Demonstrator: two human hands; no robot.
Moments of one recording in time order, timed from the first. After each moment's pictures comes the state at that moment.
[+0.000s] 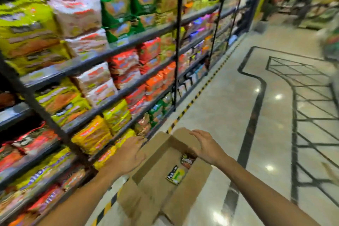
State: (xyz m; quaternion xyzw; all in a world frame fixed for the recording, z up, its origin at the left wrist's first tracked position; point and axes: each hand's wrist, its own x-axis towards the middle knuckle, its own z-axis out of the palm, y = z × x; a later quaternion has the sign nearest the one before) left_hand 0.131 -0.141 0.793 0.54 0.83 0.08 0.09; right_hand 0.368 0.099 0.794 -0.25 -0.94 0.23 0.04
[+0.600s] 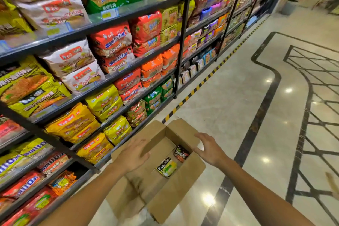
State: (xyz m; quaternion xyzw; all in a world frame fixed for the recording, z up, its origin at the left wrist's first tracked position) left_hand 0.128 -0.010 0.707 0.46 0.85 0.11 0.22; right_hand 0.344 0.245 0.705 -0.29 -0.91 0.30 -0.06
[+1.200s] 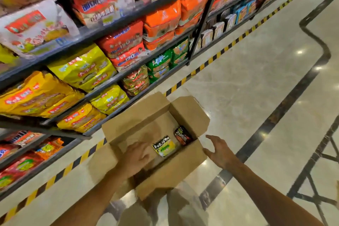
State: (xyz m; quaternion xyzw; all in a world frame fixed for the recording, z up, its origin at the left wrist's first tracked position) left_hand 0.063 0.087 0.510 0.27 0.86 0.16 0.41; right_hand 0.243 0.385 0.544 -0.33 -0.86 0.30 -0.25
